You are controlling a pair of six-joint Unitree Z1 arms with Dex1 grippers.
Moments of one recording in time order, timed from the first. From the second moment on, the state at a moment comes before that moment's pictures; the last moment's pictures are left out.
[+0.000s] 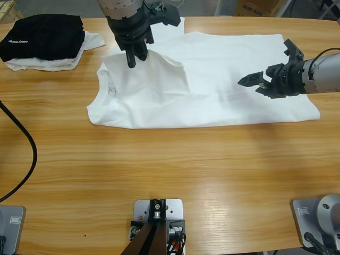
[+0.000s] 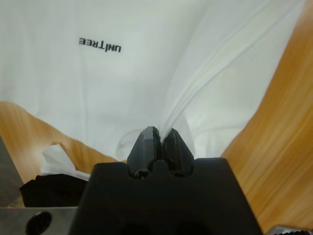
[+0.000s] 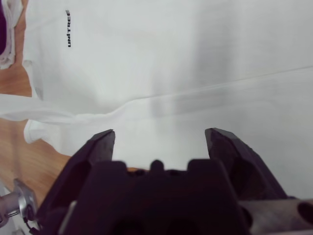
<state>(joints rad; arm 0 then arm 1) -0.85 2.35 -2.52 1.51 0.09 0.58 0.27 1.56 -0.68 0.06 0.32 0.48</state>
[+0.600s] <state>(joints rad) -0.86 2.42 -2.62 1.51 0.23 0.60 0.27 1.63 -0.66 0.01 0.33 0.48</state>
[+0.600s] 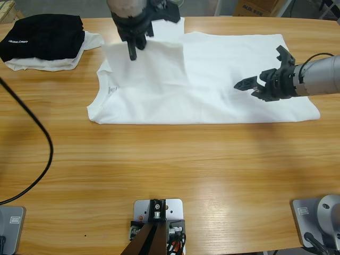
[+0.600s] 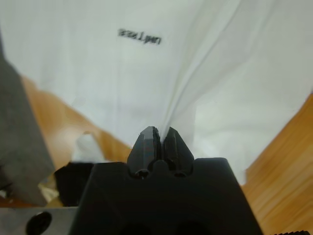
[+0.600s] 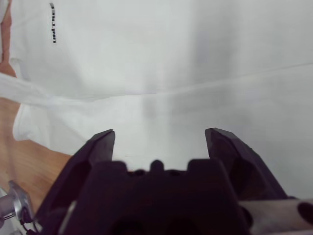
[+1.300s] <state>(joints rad) -0.96 2.47 -2.59 1.51 0.07 0.59 0.27 1.67 -0.66 -0.02 0.33 0.48</state>
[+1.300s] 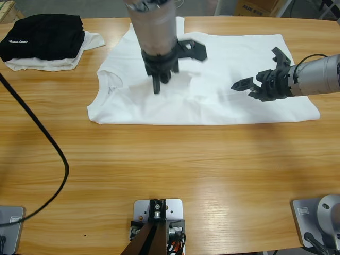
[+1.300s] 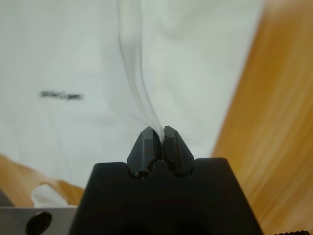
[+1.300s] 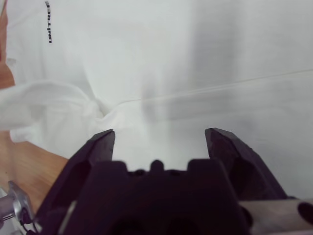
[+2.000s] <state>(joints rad) -0.97 2.47 -2.40 1.51 -0.22 0.54 0.27 1.67 -0.63 -0.05 0.33 0.48</state>
